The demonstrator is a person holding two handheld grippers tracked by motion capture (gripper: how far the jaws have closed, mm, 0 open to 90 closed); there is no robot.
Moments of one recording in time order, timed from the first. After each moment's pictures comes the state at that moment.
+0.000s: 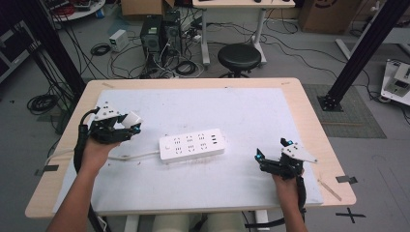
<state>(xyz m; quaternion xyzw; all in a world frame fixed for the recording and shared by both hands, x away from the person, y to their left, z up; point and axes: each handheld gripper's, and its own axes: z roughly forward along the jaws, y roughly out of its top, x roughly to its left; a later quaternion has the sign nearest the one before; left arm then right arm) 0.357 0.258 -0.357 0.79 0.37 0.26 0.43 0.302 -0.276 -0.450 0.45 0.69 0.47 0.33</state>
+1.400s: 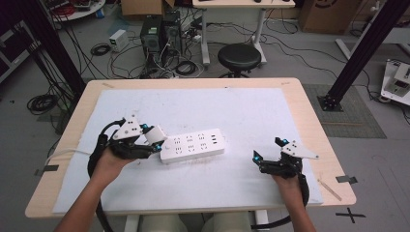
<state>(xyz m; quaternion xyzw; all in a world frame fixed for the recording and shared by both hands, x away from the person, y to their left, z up) 0.318 0.194 -0.349 0.84 0.22 0.22 0.45 0.304 -0.273 -0.440 0.41 0.71 0.50 0.27</state>
